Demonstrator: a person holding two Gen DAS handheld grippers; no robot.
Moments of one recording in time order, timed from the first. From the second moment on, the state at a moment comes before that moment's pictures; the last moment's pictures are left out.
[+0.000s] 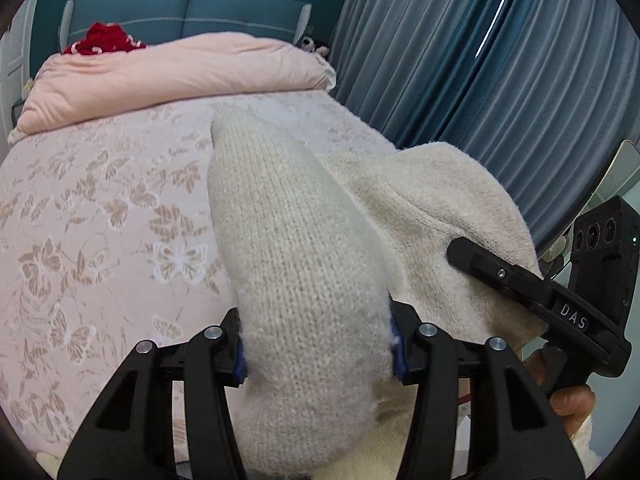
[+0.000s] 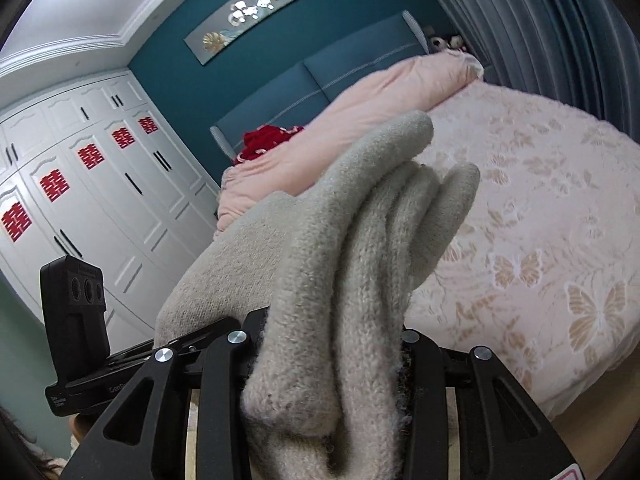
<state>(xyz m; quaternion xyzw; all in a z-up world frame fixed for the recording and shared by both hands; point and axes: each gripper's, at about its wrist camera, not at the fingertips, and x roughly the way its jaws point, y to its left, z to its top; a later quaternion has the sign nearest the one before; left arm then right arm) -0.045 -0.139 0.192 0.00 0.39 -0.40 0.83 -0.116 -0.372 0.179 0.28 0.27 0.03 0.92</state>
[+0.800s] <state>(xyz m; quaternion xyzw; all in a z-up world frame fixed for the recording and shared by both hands) 0.041 0.091 0.141 -0.09 0.35 -0.31 0.88 0.000 -0.205 0.105 0.26 0.32 0.16 0.90</state>
